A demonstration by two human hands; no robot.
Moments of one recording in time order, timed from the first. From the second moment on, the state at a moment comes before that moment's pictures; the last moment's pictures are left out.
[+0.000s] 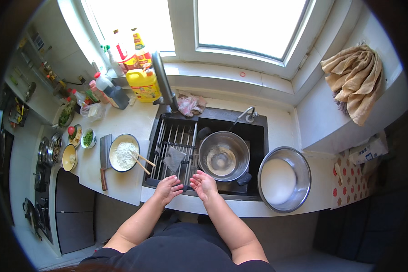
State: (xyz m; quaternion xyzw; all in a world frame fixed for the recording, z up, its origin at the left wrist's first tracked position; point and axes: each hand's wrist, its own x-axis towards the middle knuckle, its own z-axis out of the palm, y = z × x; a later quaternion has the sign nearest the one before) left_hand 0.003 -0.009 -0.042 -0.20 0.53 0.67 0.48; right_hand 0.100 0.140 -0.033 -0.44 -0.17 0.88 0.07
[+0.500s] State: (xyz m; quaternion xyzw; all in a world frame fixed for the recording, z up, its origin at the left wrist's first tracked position) left_hand -0.152 -0.186 -0.056 -0.22 0.52 0.77 0.29; right_hand -0.049 -0.043 -0.037 -0.34 -0.33 0.86 0.16
